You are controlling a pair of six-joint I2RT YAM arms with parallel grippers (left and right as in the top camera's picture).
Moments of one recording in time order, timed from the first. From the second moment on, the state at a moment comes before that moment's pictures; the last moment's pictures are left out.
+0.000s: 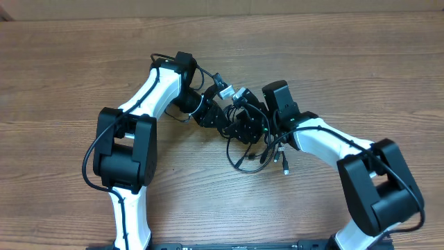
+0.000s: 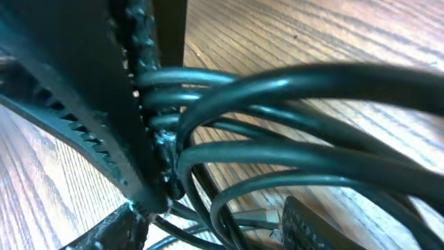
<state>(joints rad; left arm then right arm) -0.26 2.16 1.60 -1.11 0.86 0.68 0.43 1.83 0.96 -0.04 -0.56 -0.22</state>
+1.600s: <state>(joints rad) -0.14 2.16 1.60 -1.04 0.84 0.54 0.25 1.78 0.95 -0.02 -0.96 0.28</state>
